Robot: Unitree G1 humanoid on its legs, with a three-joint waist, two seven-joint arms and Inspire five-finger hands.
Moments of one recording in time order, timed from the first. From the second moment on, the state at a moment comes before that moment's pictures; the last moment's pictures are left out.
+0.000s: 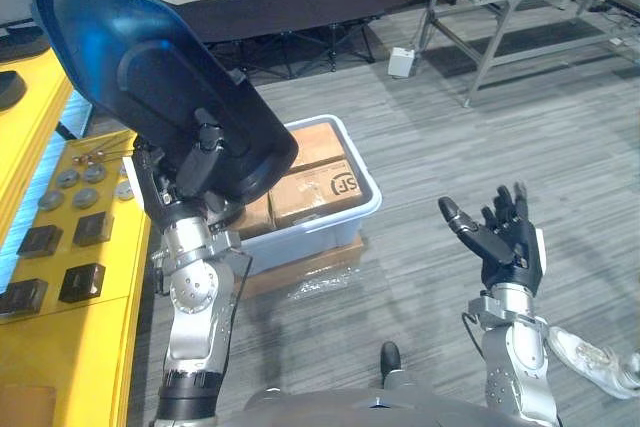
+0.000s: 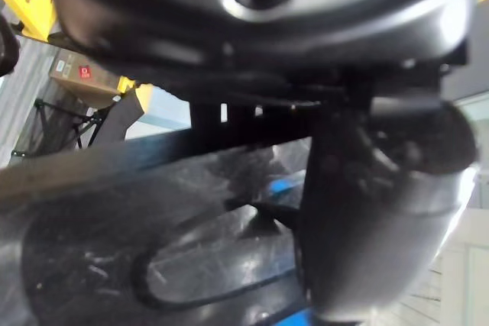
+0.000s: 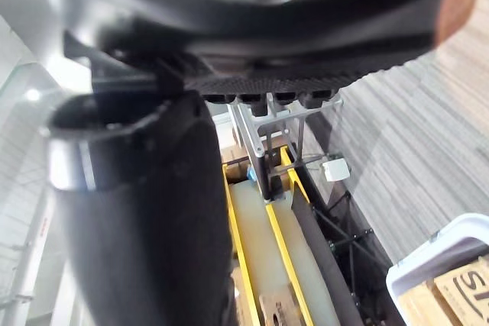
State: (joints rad) left arm 0.10 0.06 0.04 -0.21 -0.20 -0.35 0.37; right arm 0.30 -0.13 -0.11 -0.01 0.44 -0.30 -0.15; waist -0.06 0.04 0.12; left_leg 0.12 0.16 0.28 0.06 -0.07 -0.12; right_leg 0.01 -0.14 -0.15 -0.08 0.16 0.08
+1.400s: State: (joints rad) left arm 0.44 0.01 0.22 -0.48 -0.33 -0.33 0.06; right arm 0.13 -0.16 0.15 0.08 0.24 -0.20 -0.11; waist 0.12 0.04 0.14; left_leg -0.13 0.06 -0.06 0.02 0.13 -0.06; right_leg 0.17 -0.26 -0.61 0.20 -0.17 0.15
